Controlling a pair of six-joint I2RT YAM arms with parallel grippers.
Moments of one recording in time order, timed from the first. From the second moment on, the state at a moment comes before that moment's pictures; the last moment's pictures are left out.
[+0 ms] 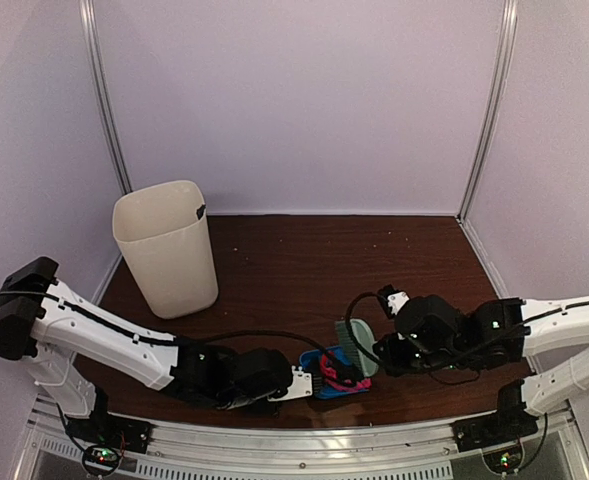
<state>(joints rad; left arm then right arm) -1.44 1.64 0.87 -0.22 -0.44 0.33 1.24 1.13 0.72 -0.50 0.36 0.76</state>
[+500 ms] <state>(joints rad) -1.44 1.56 0.82 -0.11 -0.61 0.31 1.23 0.96 0.77 -0.50 0.48 0.73</state>
